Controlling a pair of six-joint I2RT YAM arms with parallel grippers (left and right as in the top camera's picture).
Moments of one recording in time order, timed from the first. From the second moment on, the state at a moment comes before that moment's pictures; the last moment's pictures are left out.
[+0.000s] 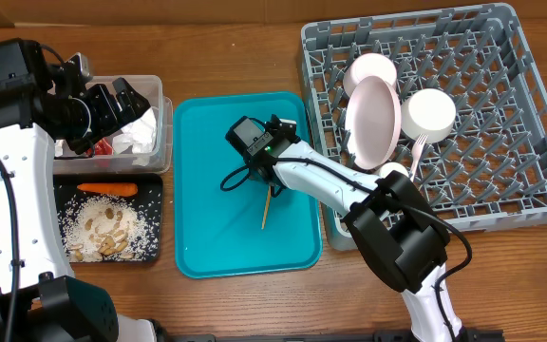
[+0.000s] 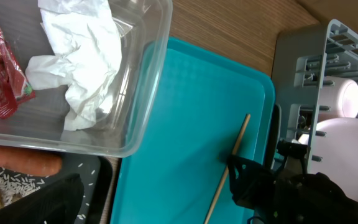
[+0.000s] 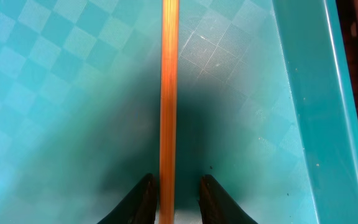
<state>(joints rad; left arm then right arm) 0.29 1.64 1.63 -1.13 0.46 -0.21 0.76 2.18 1.57 -0.73 0.28 0.90</state>
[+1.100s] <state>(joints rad) 0.29 1.64 1.63 -1.13 0.46 -0.21 0.75 2.18 1.57 -0.72 0.25 0.81</state>
